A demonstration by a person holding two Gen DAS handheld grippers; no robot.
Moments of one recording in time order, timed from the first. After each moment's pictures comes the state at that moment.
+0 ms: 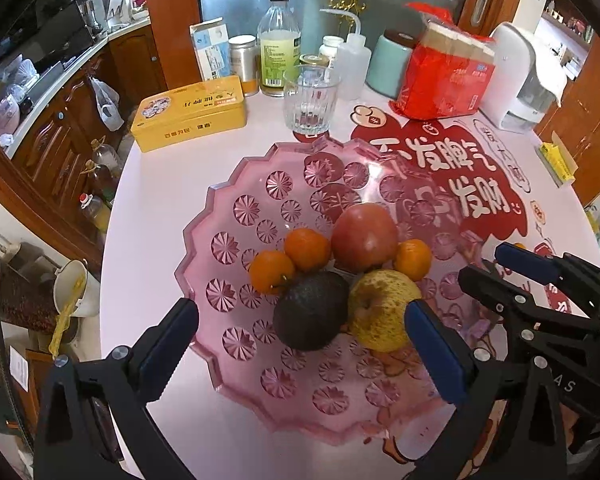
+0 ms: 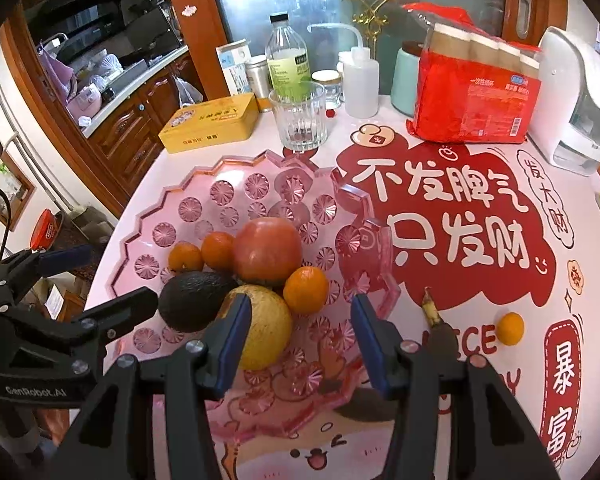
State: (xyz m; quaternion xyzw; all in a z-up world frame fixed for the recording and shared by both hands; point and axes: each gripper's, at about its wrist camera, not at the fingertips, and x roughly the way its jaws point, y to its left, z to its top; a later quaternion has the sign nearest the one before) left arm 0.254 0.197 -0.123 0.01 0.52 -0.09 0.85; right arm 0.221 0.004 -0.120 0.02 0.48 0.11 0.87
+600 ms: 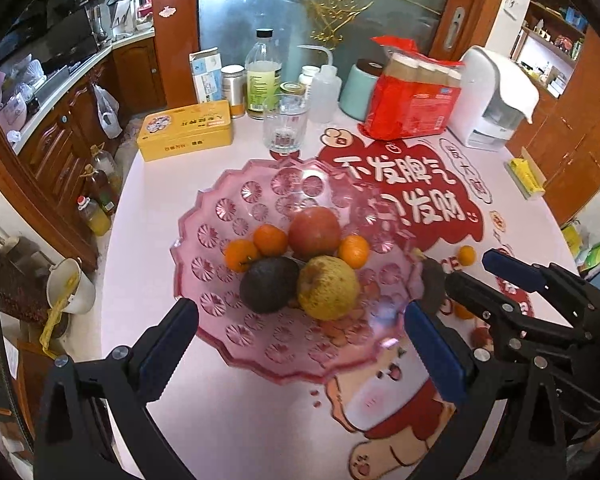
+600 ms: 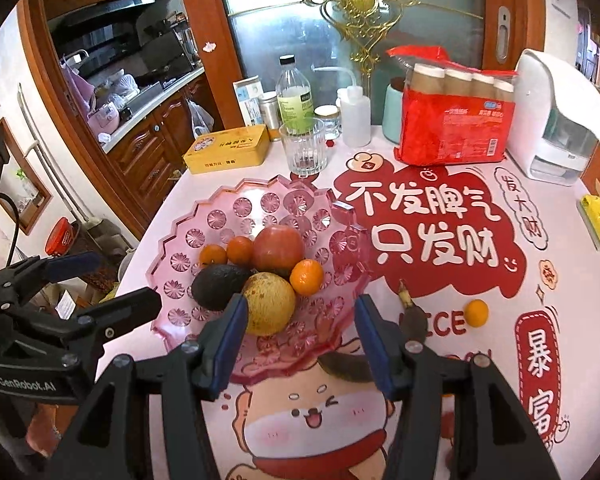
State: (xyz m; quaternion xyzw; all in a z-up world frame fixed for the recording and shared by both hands) left arm 0.190 0.178 -0.067 -0.02 0.49 -0.10 0.86; right arm 0.161 -0.019 -0.071 0.02 0.44 0.12 0.89
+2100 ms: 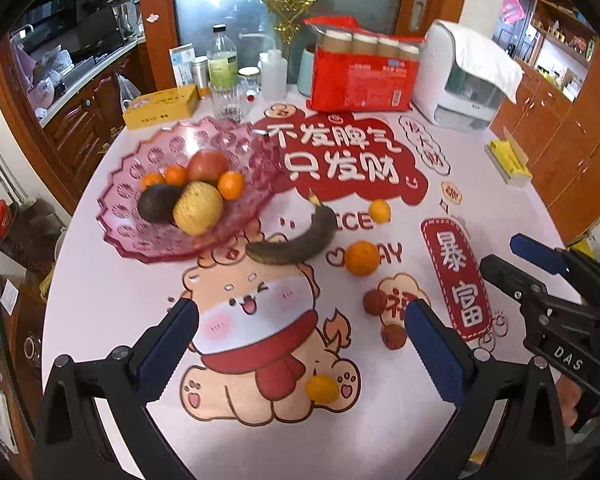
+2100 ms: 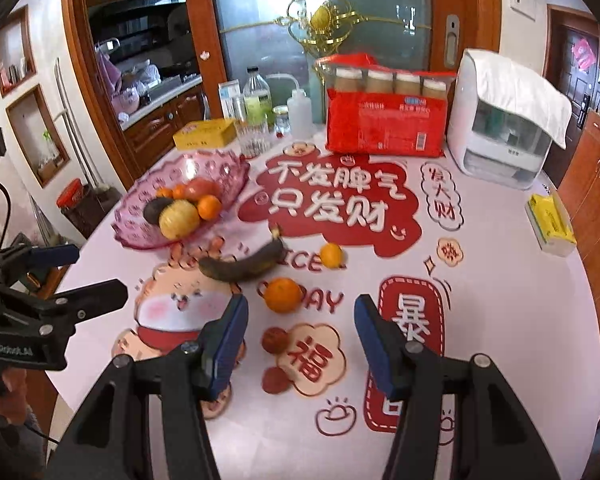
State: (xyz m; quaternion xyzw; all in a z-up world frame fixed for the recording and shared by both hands) left arm 0.066 -0.021 -0.076 -0.02 0.49 -0.03 0.87; right arm 0.067 -0.227 -0.073 -0.03 0.42 0.16 0.89
